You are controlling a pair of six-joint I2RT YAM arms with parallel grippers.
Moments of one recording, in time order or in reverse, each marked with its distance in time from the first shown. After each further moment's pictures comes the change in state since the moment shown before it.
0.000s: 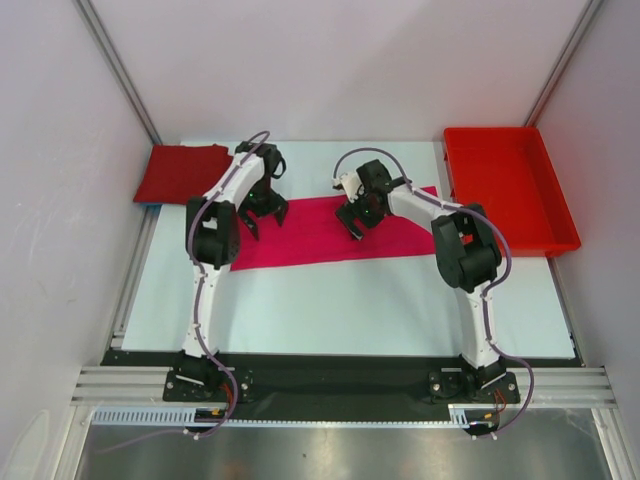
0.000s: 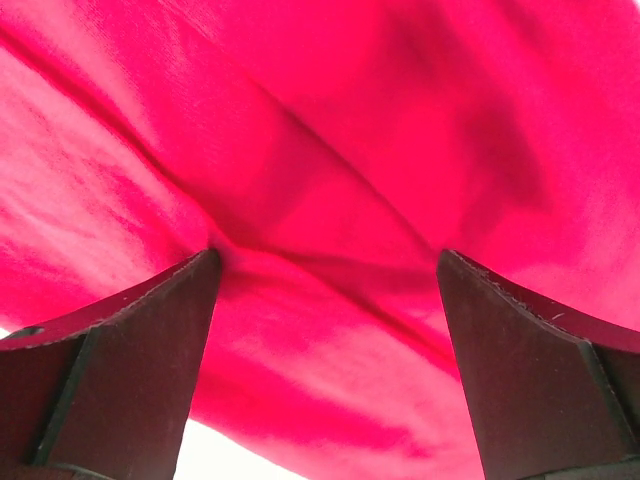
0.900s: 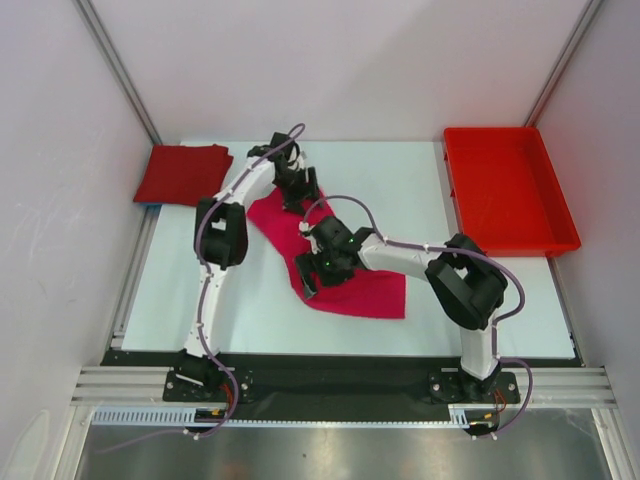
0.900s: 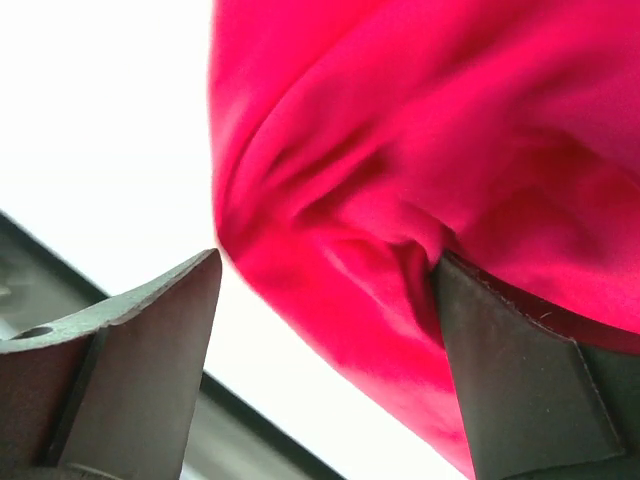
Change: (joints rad) left arm -0.048 0.044 0.023 0.455 0.571 0.599; right arm 0.390 -0.243 -0.345 0.081 -0.057 0.709
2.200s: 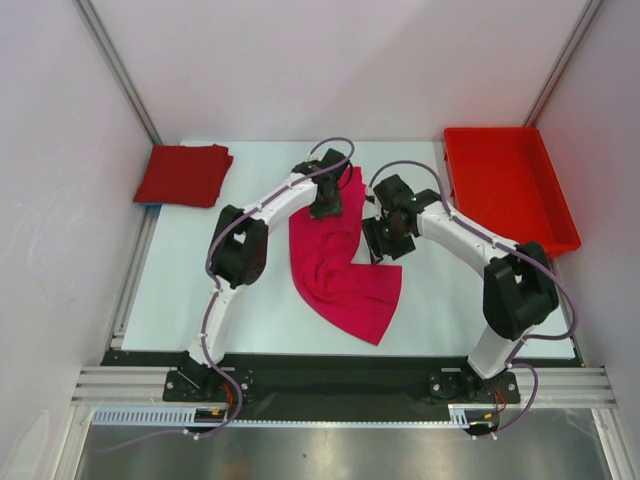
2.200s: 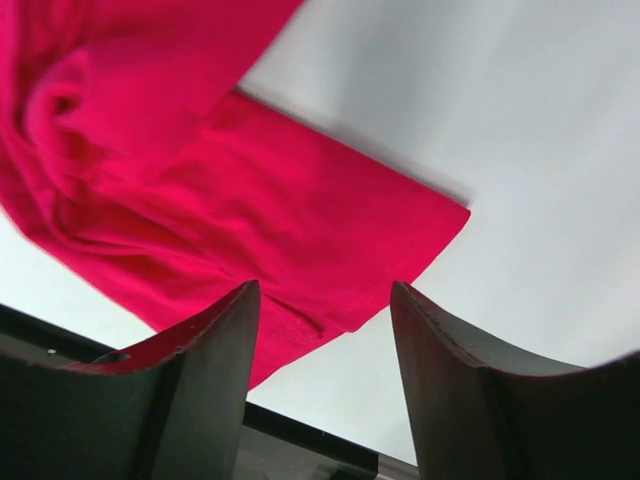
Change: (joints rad) left arm -0.283 -0.195 -0.205 0.146 -0.608 -0.244; right arm -0.331 -0.255 0.029 -0.390 0.119 -0.163
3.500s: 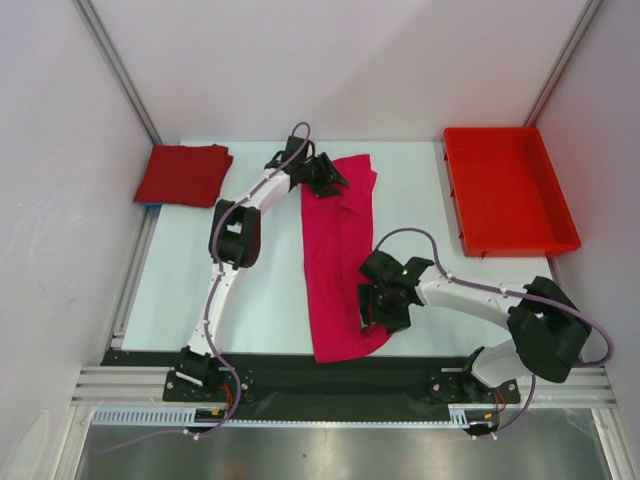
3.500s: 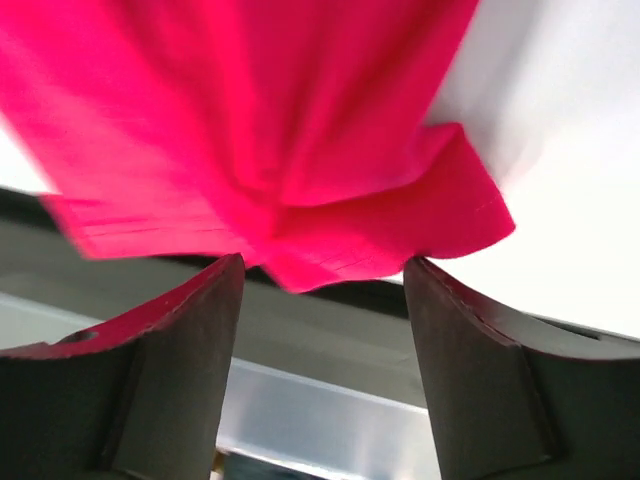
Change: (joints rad) left arm 0.232 0.344 0.260 0.426 0.712 -0.237; right arm 0.347 -0.233 -0.513 0.130 -0.005 0.619
